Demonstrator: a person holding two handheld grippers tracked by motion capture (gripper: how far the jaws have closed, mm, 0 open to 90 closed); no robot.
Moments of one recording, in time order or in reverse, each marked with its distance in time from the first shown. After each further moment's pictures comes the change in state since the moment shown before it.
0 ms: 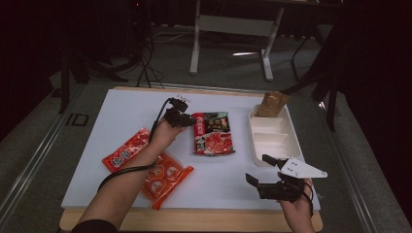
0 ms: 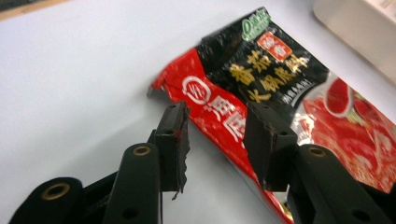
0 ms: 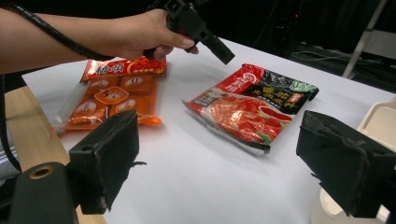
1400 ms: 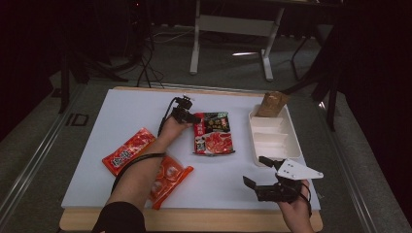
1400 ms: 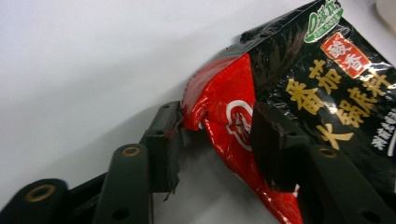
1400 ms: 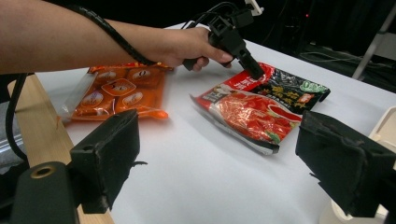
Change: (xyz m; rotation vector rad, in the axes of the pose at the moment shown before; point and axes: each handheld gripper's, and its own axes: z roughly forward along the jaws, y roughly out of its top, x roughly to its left) left arm 0.033 0.007 0.069 0.071 -0.047 -0.079; right arm 0.003 -0.003 0.005 0.019 0.031 -0.039
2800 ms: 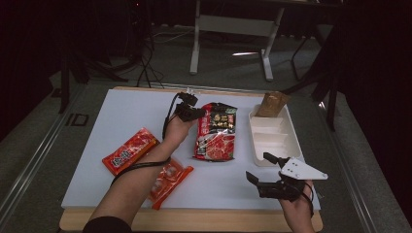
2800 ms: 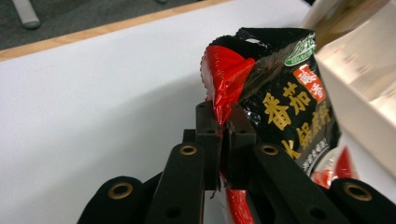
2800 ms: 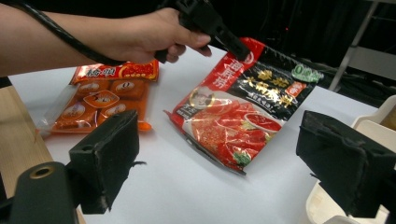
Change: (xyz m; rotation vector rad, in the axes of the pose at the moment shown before) left arm -0.065 0.009 -0.067 -0.189 0.011 0.028; right arm -0.004 0.003 -0.004 -0.048 -0.067 -0.009
